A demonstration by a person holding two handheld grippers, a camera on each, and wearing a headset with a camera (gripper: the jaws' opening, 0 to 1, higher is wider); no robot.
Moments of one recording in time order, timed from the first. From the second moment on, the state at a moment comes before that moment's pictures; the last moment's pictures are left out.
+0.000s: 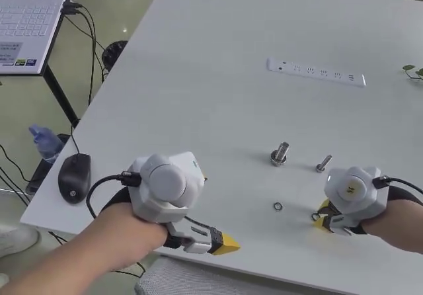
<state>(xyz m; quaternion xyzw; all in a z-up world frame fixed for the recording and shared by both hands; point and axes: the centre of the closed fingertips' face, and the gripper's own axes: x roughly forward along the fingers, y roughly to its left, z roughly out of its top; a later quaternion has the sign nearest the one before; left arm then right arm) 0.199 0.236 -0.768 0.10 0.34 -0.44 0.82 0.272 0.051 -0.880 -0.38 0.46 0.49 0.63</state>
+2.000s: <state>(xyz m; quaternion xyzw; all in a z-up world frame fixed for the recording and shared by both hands) 0.207 0.211 -0.766 0.08 0.34 -0.41 0.84 0.299 0.002 -0.851 -0.37 0.49 0.47 0.63</state>
